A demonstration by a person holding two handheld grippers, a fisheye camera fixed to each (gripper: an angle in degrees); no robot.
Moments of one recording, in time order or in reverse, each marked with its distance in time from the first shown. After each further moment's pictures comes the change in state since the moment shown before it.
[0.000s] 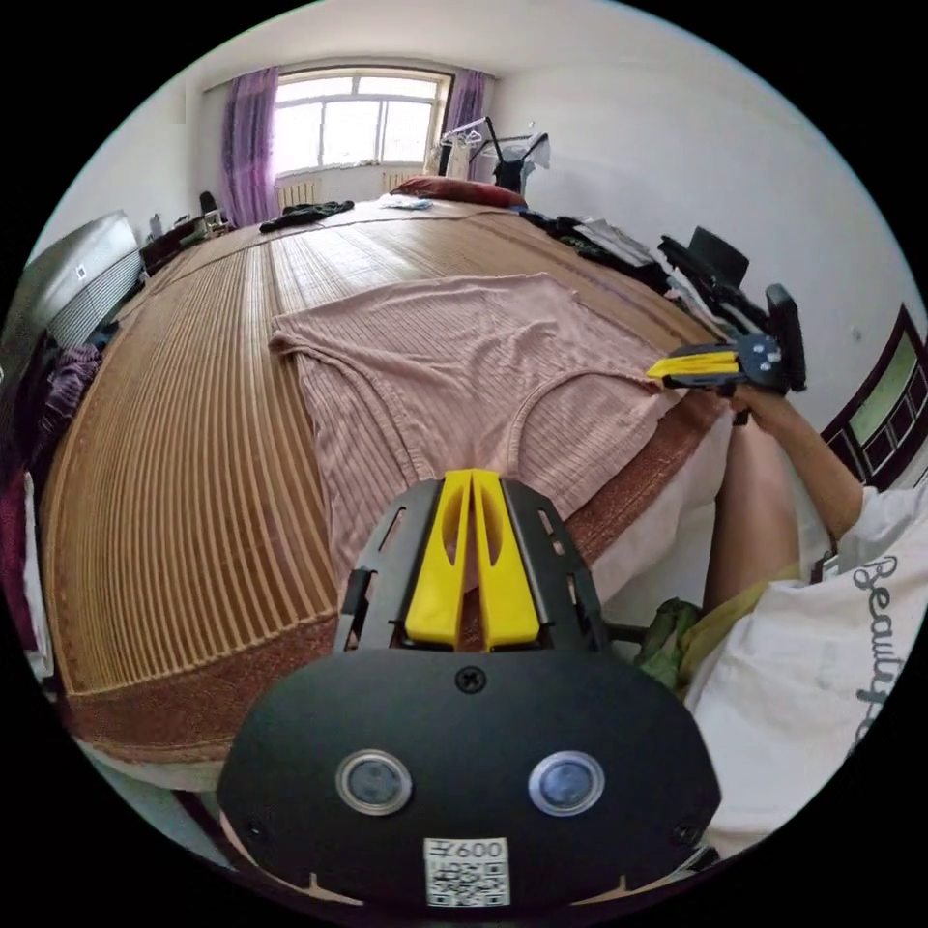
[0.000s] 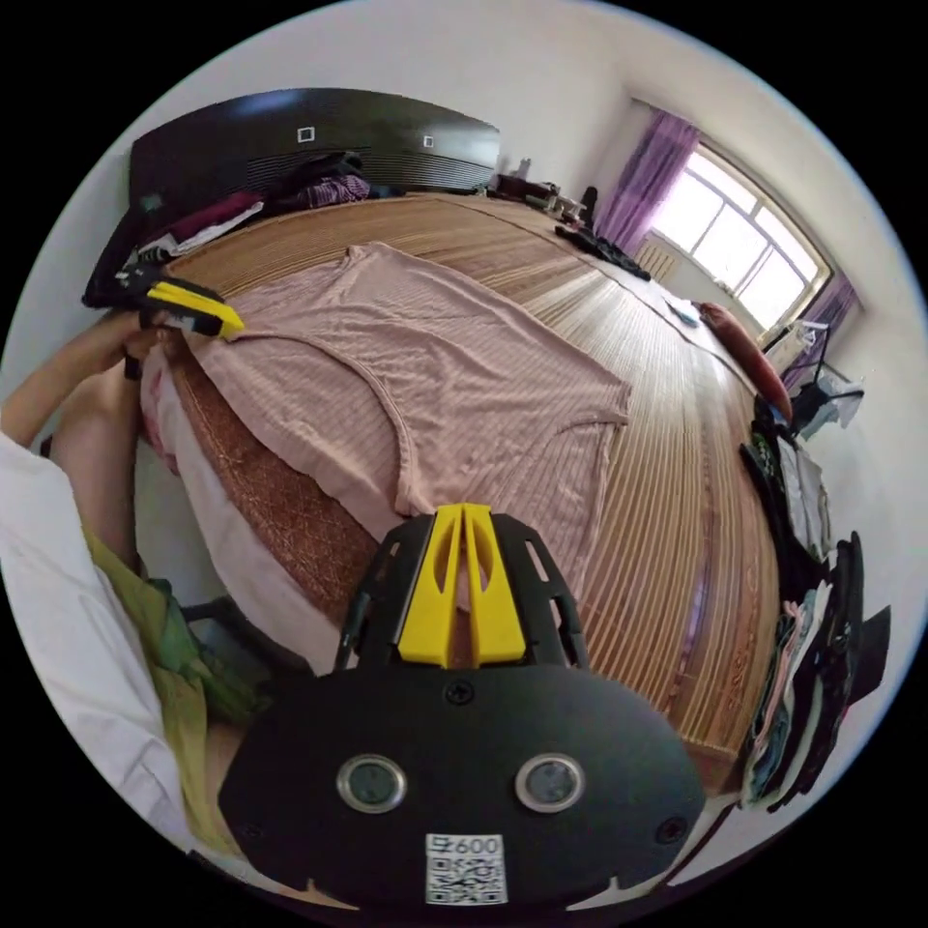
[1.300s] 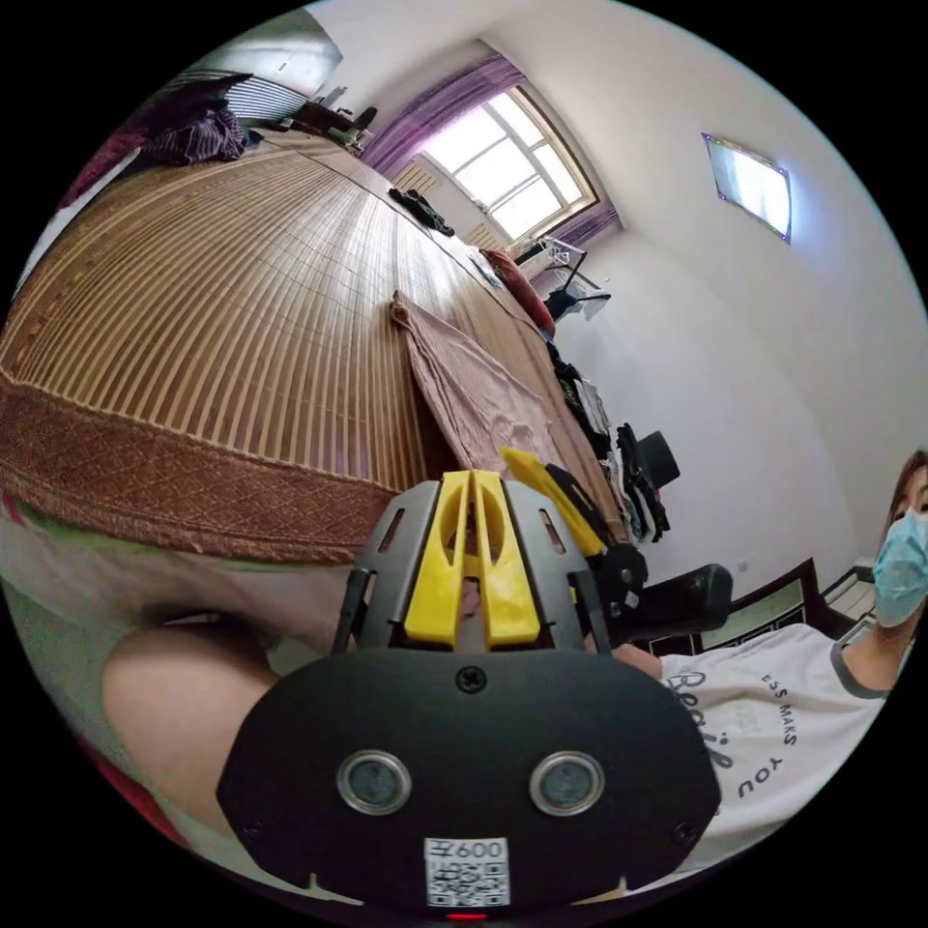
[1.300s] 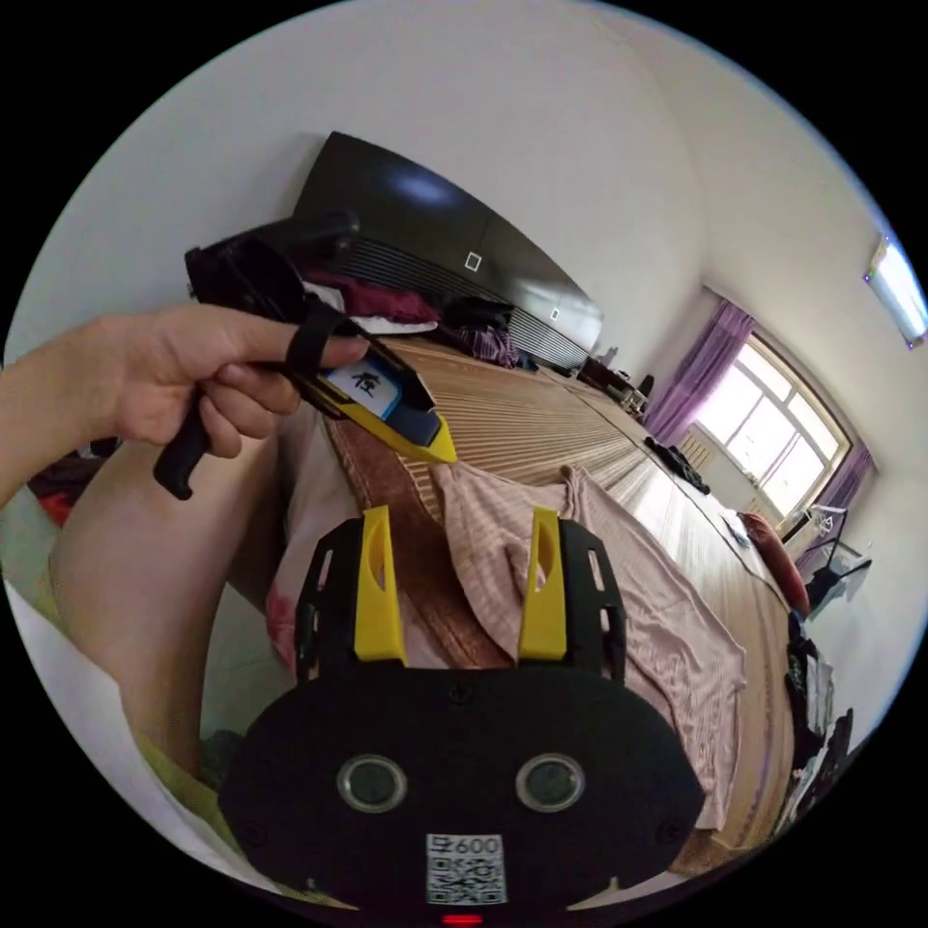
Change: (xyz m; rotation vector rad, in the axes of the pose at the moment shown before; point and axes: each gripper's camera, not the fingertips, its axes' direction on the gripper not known) left arm -0.077 -0.078 -0.277 0.208 0.388 -0.578; right arm -0.022 0.423 0.228 0.448 -0.010 -0.289
